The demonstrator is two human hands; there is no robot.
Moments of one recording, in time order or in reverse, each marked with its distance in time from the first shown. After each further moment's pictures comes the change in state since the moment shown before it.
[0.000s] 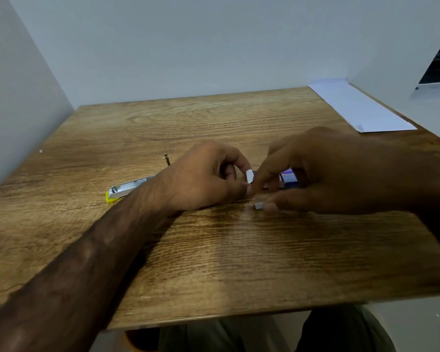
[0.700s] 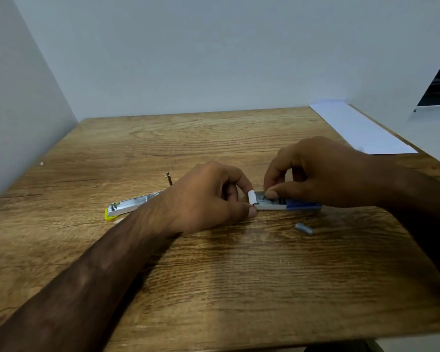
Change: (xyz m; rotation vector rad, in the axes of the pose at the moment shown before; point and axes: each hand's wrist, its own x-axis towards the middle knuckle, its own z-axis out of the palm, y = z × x) left_hand 0.000 0.003 -0.001 0.028 0.007 -0.026; right_hand 0.028 0.044 0.007 0.115 0.078 0.034
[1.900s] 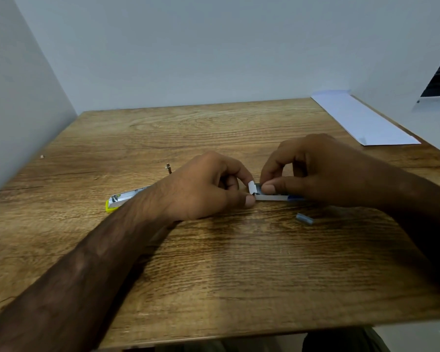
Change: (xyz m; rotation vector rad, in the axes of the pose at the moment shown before) left_hand 0.003 -0.004 -0.002 -0.072 -0.052 -0.013; right_hand -0.009 -0.008 0.009 0.127 0.050 0.056
